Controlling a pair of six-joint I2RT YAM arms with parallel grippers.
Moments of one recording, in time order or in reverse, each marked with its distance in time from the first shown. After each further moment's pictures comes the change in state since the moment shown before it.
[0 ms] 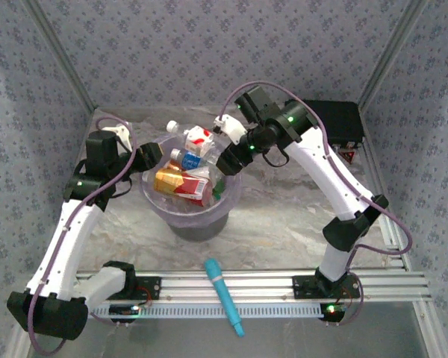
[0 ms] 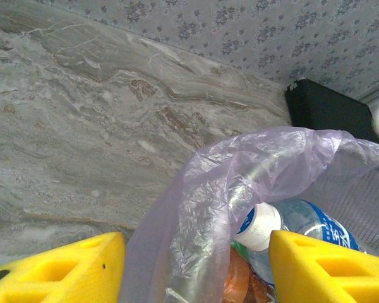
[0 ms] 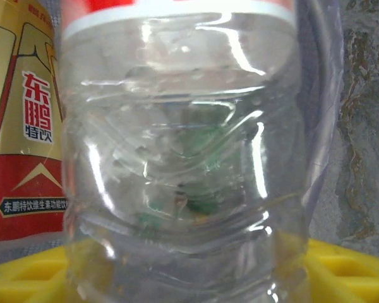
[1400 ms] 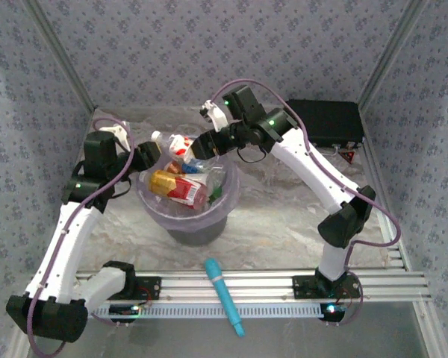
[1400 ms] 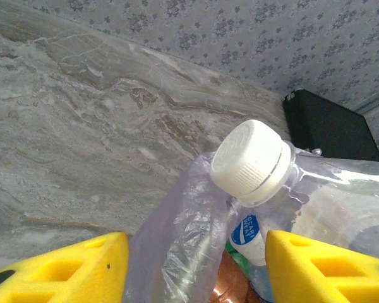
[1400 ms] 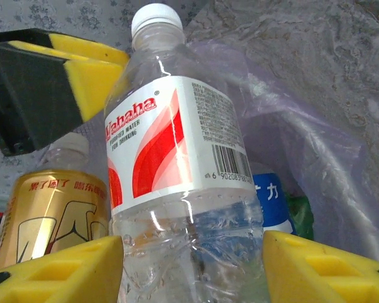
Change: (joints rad) left arm 0.000 -0.023 0.001 0.008 -0.014 -0.020; right arm 0.012 0.049 -0.136 0.447 -0.195 0.403
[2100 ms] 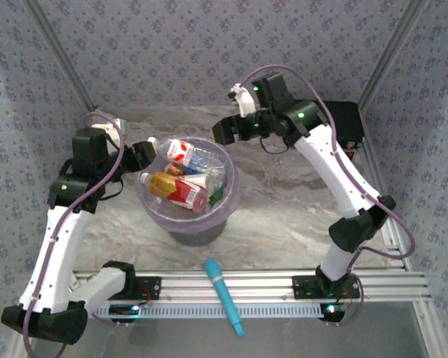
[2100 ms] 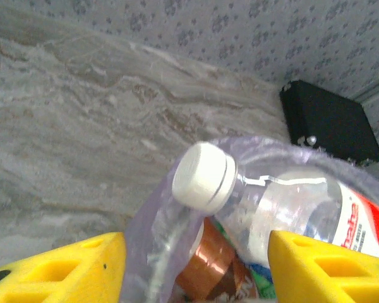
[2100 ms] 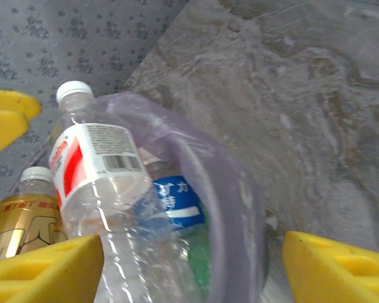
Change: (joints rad) left arm 0.002 -0.010 0.161 -0.227 0.005 0.047; right arm -0.148 -0.105 0.005 -0.072 0.069 -0.006
